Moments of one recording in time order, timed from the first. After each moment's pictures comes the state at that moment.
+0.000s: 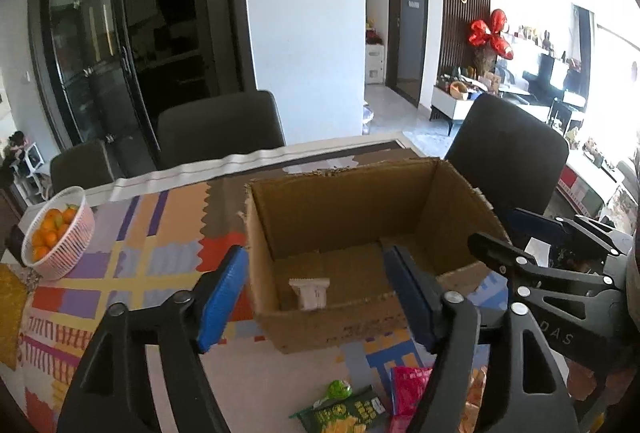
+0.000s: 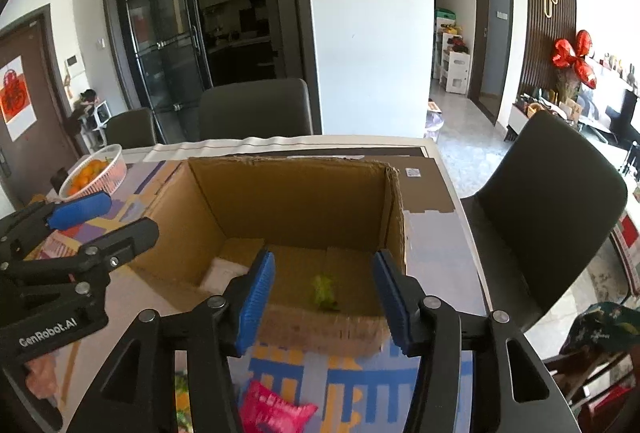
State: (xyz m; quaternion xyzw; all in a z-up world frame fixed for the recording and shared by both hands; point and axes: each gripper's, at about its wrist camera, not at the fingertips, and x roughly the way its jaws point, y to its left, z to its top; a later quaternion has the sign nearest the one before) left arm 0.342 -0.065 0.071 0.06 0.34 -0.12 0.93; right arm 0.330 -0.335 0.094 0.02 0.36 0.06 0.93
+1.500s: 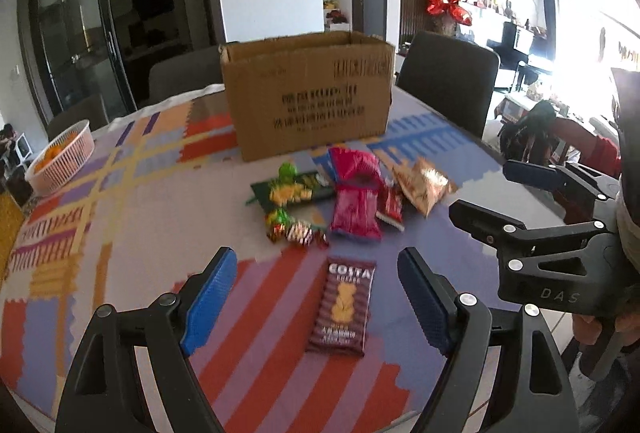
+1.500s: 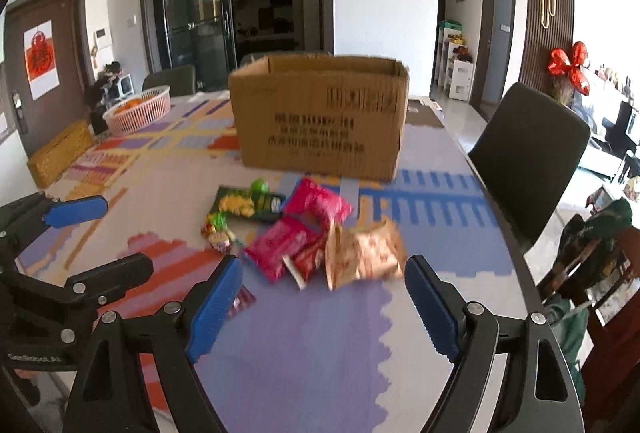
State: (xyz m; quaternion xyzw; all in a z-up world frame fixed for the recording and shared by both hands) left arm 0.113 -0.038 -0.034 0.09 0.36 -0.17 0.92; right arm 0.101 -0.306 0.020 -0.02 0.35 0.07 0.93
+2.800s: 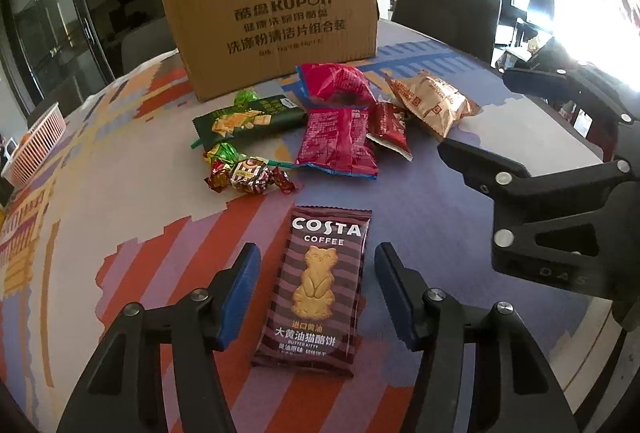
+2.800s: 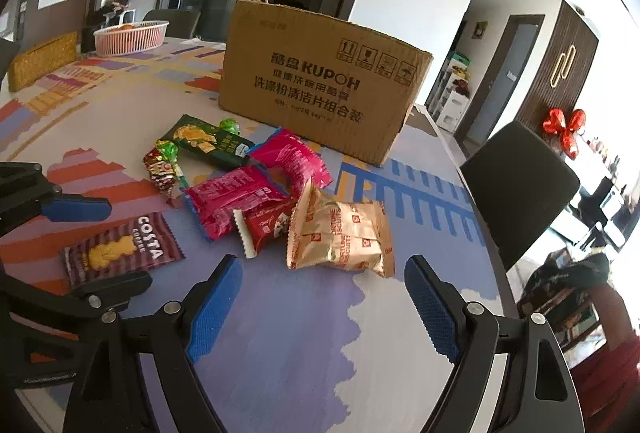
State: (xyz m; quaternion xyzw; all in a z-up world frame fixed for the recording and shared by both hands) left arm 0.138 -0.074 -0.112 0.13 0.41 -0.17 0.88; right arm 0.120 -0.292 -0.036 -0.17 0.34 0.05 0.93
